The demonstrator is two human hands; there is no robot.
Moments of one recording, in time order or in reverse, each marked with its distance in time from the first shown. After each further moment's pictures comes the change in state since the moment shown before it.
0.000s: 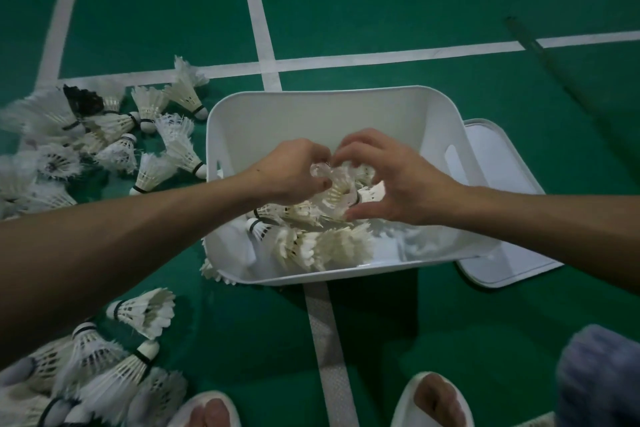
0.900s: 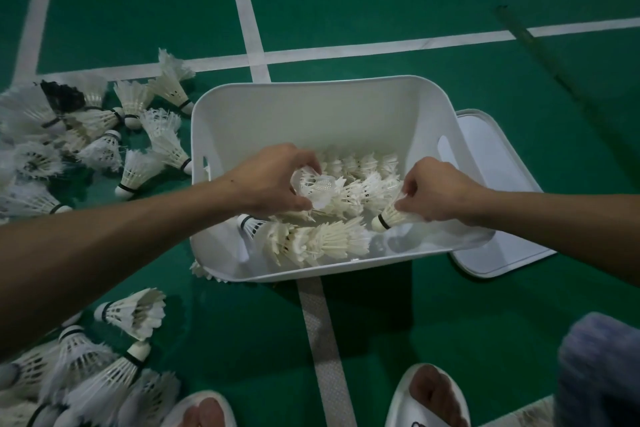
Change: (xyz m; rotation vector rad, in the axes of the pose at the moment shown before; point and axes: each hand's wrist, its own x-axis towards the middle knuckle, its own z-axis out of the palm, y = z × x) left_hand -0.013 -0.015 0.007 0.066 -0.107 0.031; right_hand -0.029 0.037 0.002 -0.111 -0.131 0.777
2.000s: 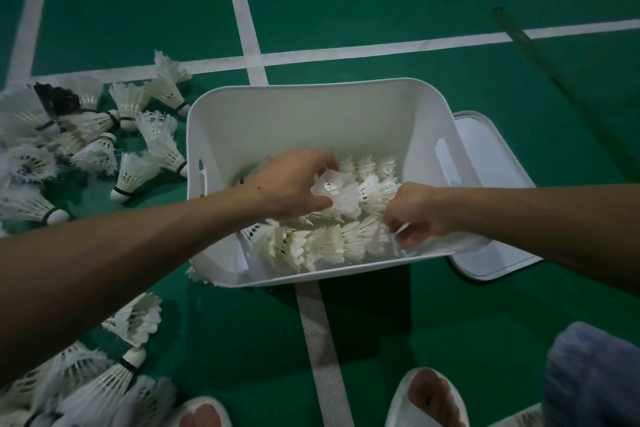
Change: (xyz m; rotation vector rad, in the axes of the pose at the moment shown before) left_hand 0.018 0.014 0.013 0.013 0.049 0.070; right_hand 0.021 -0.004 0.026 0.469 -0.361 0.355
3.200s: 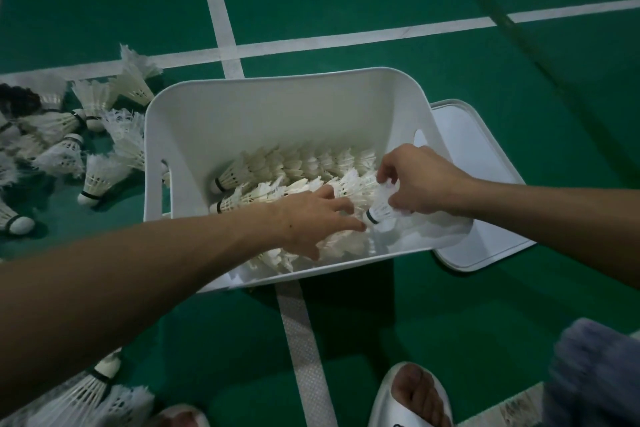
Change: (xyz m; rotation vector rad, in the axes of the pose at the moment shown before) left_hand 0.029 0.018 0.062 0.537 -0.407 0.449; right_hand -0.029 0.002 -0.033 -0.519 0.347 -0.443
